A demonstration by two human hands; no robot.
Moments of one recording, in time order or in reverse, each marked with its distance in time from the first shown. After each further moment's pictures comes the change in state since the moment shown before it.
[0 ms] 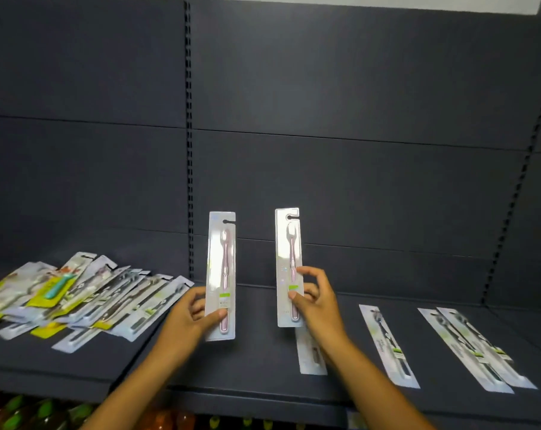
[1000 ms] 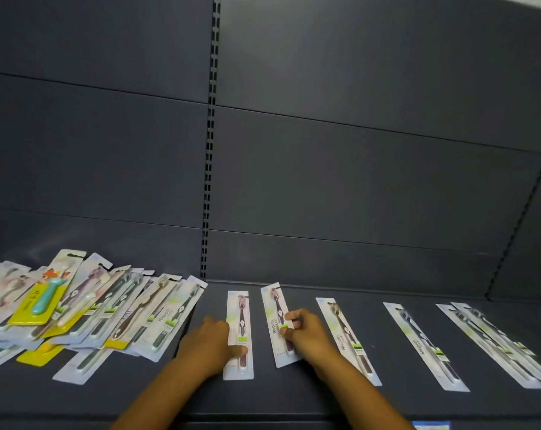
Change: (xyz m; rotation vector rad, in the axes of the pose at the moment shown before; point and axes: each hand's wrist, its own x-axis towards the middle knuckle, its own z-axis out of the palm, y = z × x) left_hand 0.079 -0.071 -0.055 1.090 -0.428 -0.135; right_hand 0.026 0.070 0.107 -0.418 0.039 0.445
